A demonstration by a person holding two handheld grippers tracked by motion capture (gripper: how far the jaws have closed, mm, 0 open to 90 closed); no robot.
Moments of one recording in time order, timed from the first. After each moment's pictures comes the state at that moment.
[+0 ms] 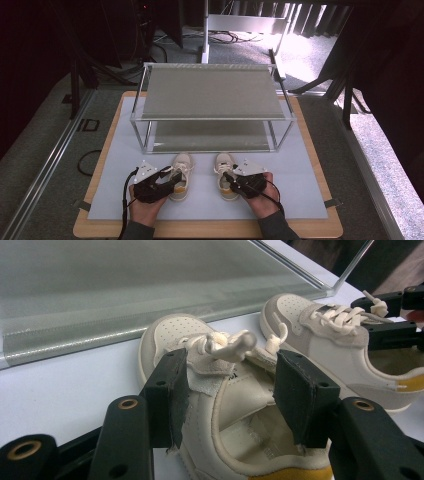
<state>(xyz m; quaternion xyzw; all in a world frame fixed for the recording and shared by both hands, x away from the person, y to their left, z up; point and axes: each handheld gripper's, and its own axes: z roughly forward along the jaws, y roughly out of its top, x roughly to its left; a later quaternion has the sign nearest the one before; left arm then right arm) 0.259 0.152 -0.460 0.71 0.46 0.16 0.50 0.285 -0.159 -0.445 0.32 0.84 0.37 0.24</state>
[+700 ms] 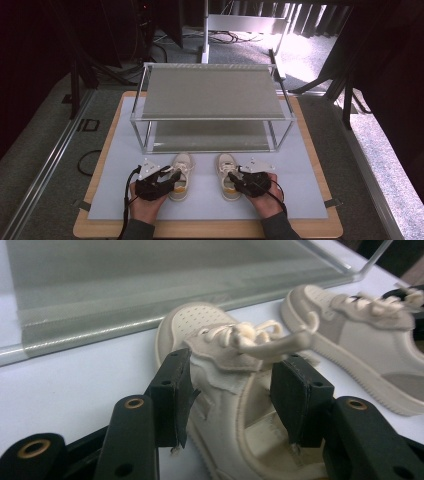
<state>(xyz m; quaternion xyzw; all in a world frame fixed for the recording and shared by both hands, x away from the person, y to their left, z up) 0.268 0.149 -0.463 0.73 0.48 0.18 0.46 0.290 -0.174 -0.452 0.36 0.82 0.39 0.21</state>
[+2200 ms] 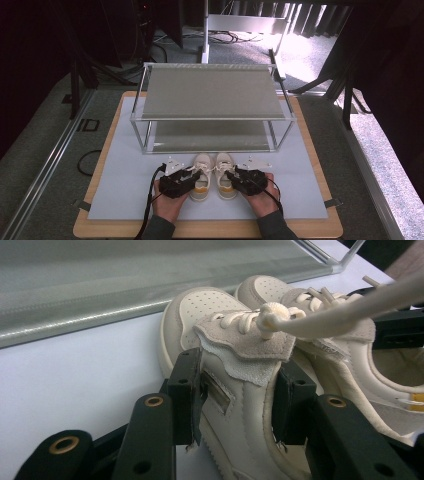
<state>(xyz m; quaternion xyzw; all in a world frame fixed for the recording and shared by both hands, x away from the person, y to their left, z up) 0.280 0.090 -0.469 0.74 0.47 0.14 0.47 0.293 -0.165 -0.452 0.39 0.81 0.39 0.19</state>
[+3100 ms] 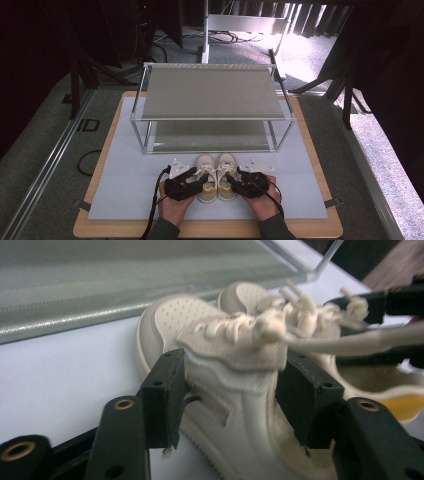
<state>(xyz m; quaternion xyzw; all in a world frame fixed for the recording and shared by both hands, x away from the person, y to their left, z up) 0.275 0.079 -0.469 0.72 0.46 0.13 0.50 0.286 -0.168 -0.453 0.40 0.80 0.39 0.19</state>
